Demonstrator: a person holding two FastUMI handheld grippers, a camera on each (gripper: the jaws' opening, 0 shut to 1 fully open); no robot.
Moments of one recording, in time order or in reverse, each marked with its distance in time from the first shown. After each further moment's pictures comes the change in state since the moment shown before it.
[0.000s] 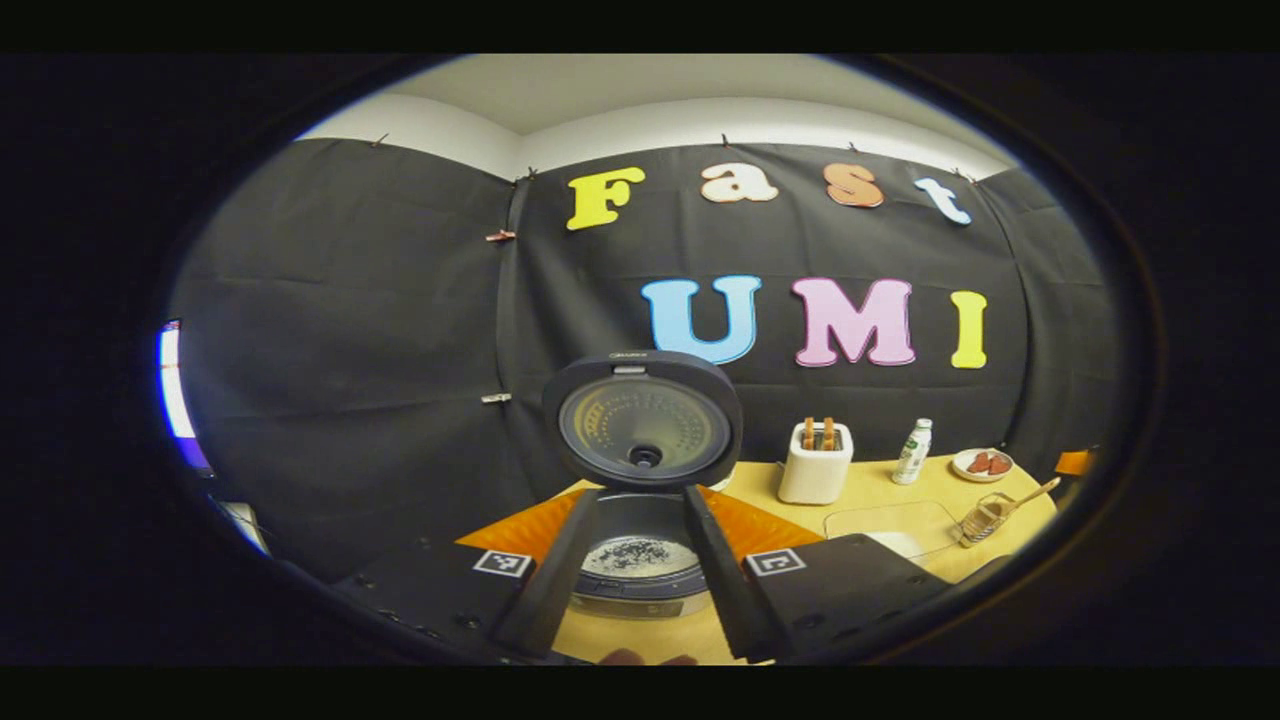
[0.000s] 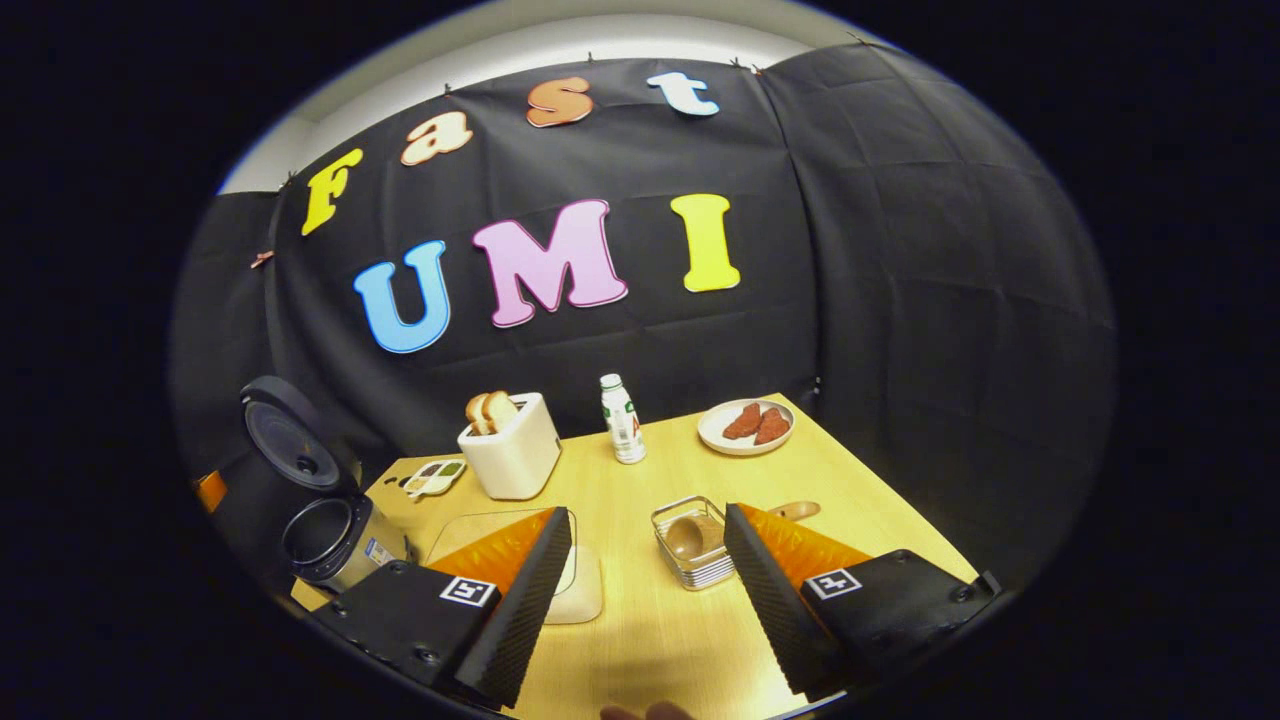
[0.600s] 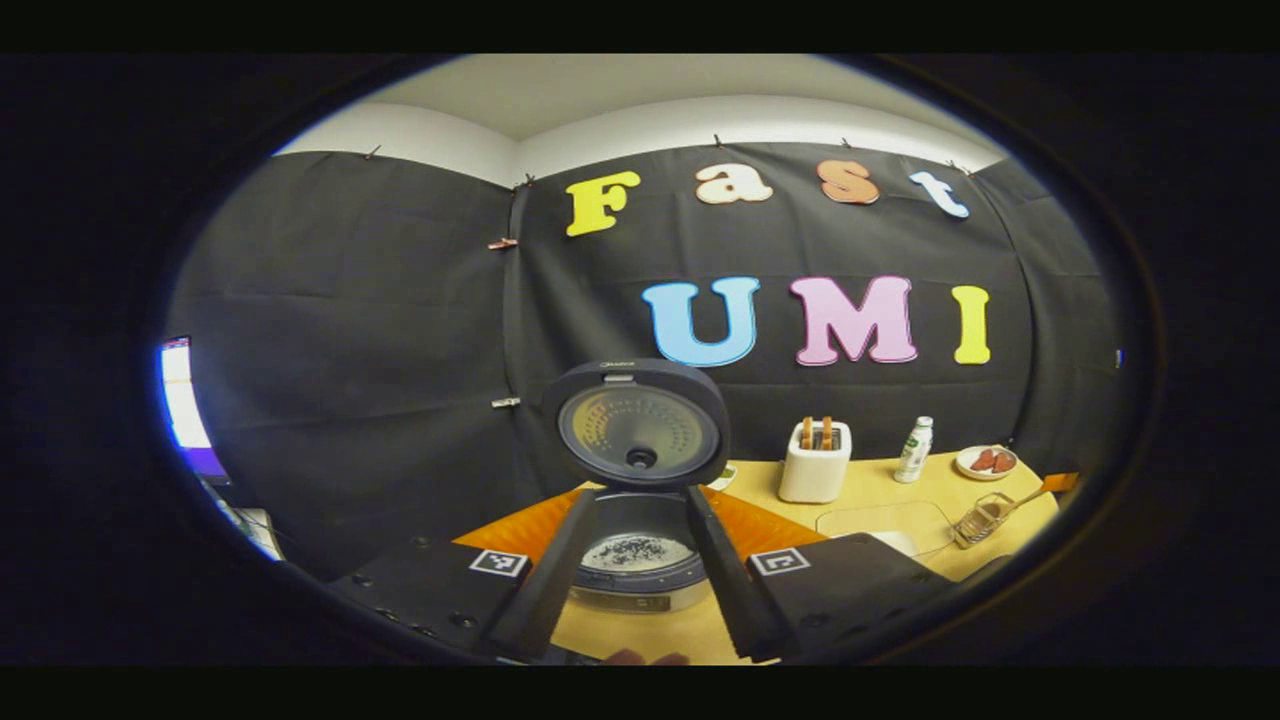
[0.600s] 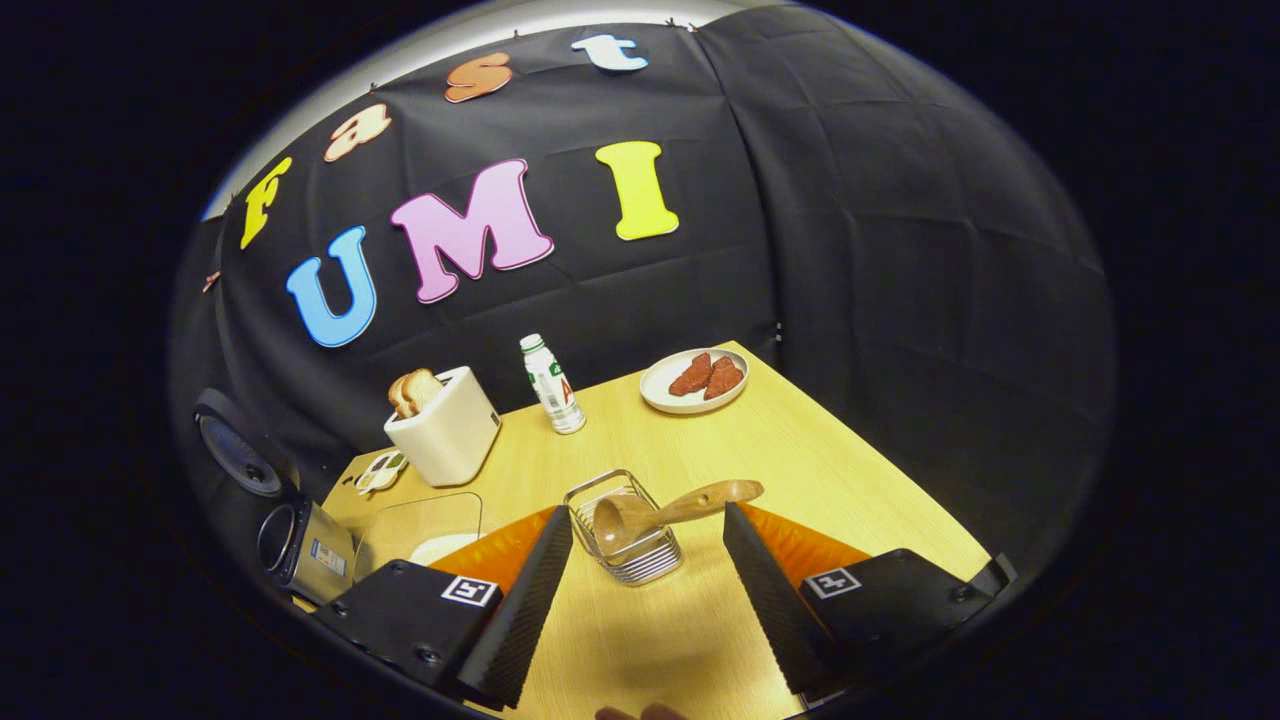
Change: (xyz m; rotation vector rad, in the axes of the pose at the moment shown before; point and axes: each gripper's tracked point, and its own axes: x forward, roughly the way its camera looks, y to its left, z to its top) left arm -0.024 -0.022 0.006 0.014 0.027 0.038; right arm 0.065 -0.075 -0.048 0.102 0.116 -0.087
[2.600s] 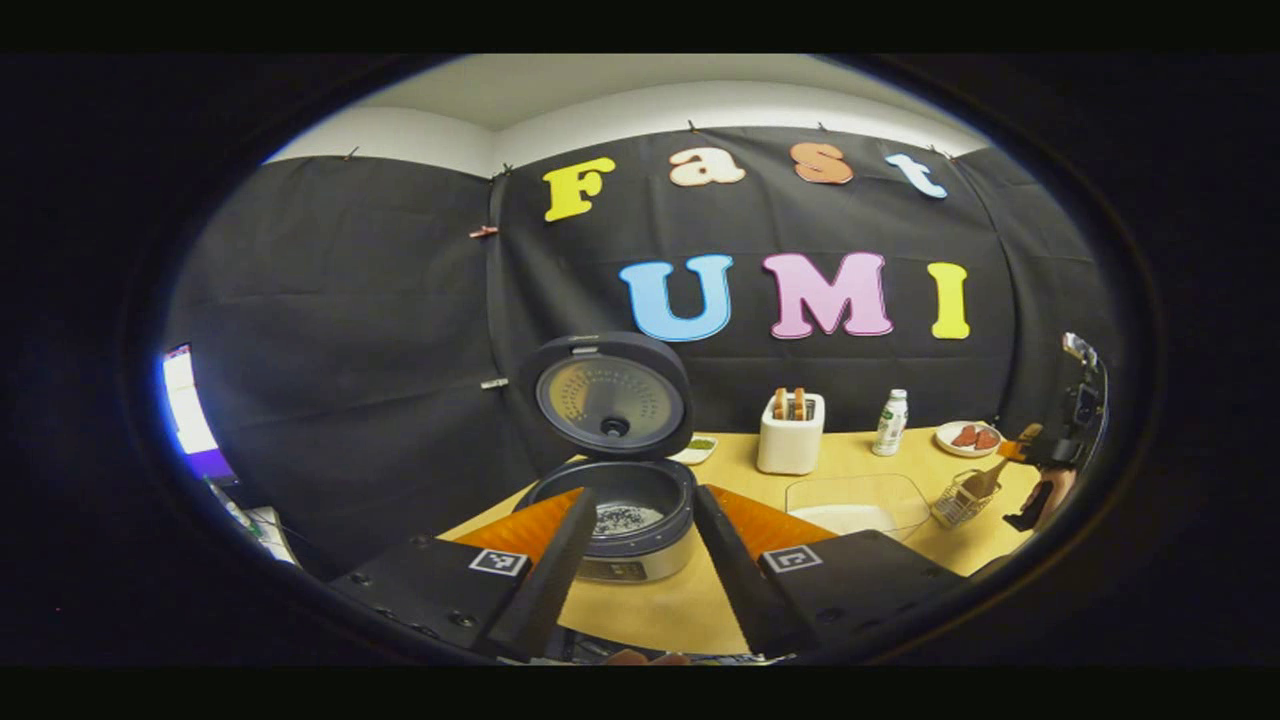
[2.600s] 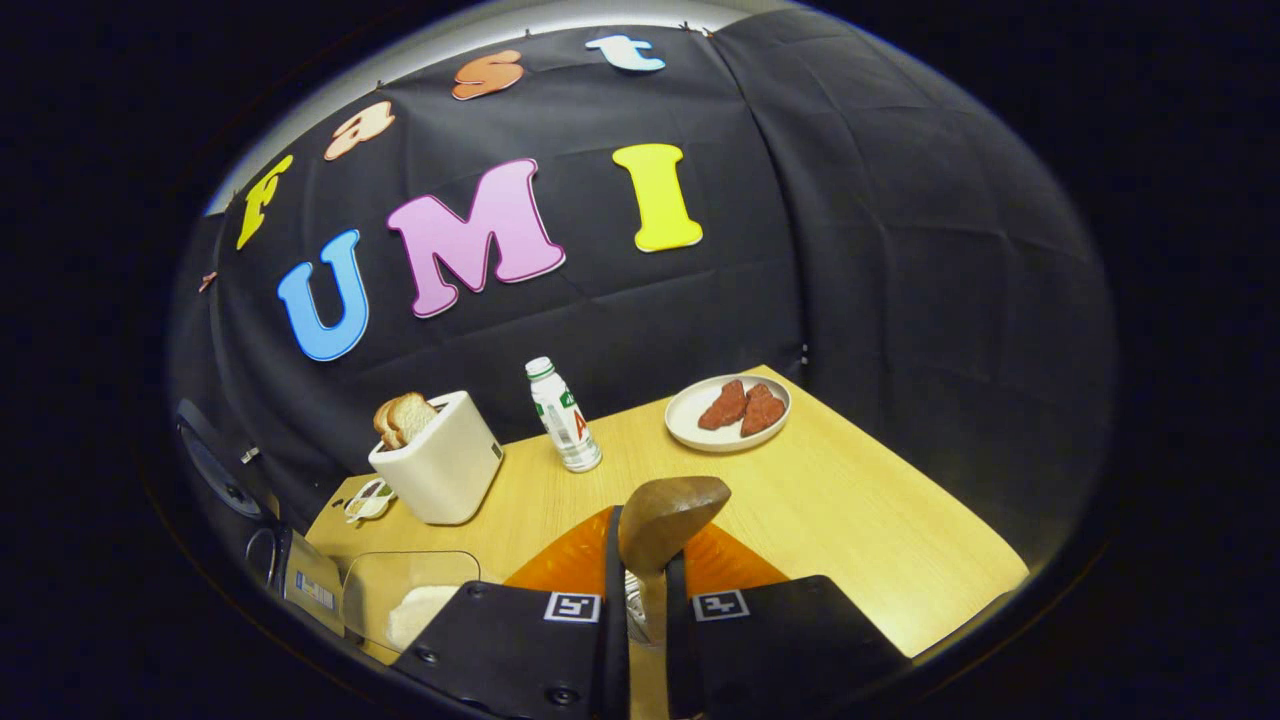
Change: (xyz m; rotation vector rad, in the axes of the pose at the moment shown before) left arm -0.033 -0.031 -0.018 0.057 0.045 -0.033; right arm 0.069 0.050 0.038 -0.048 -0.104 0.044
